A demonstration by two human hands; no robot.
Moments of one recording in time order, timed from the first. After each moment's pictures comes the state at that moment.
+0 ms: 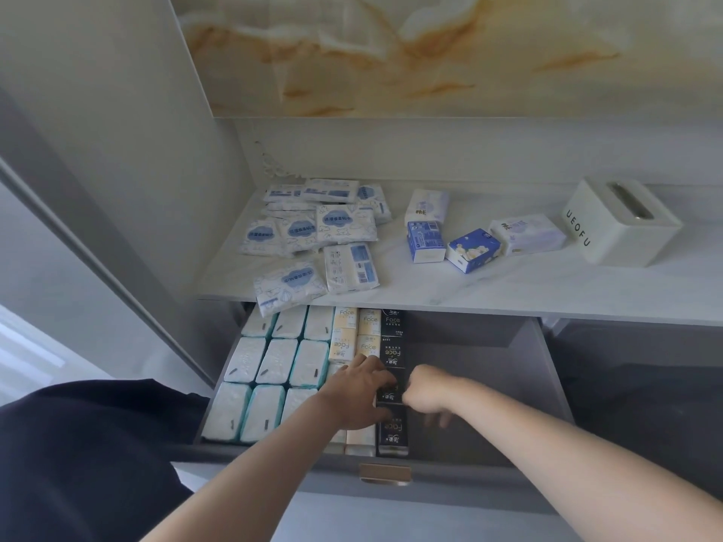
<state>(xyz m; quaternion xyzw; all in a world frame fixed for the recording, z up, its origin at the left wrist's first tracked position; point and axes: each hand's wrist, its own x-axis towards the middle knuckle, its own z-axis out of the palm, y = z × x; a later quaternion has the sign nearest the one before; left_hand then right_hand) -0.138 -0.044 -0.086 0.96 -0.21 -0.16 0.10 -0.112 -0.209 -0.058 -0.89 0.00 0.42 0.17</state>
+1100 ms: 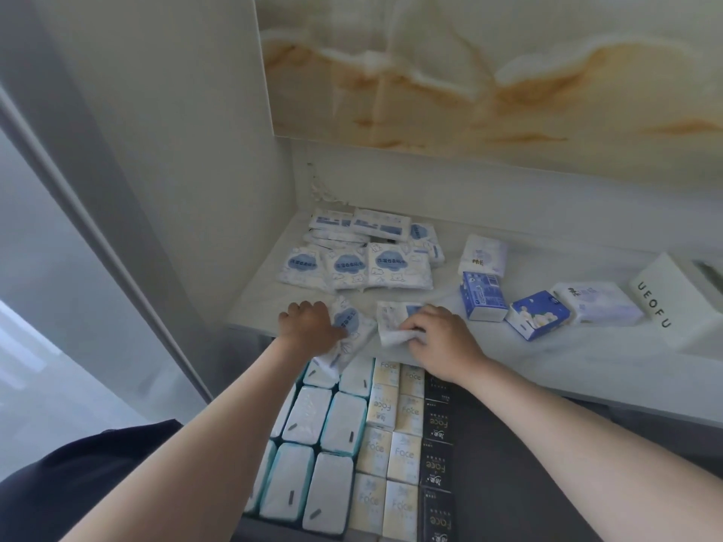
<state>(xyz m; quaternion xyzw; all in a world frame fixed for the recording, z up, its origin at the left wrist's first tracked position) 0.000 0.100 -0.024 0.98 0.14 -0.10 0.07 0.024 -0.141 -0.027 -0.94 -0.26 0.00 0.23</state>
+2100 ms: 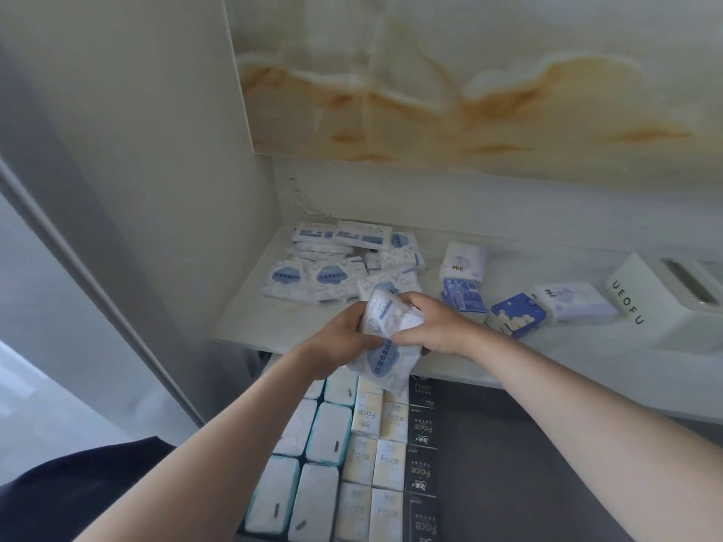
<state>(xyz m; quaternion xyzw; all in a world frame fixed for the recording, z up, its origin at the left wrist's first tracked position) -0.013 0.037 0.008 0.76 0.02 -0.15 0.63 0.031 -0.151 0.040 -0.88 -0.14 0.22 0.40</state>
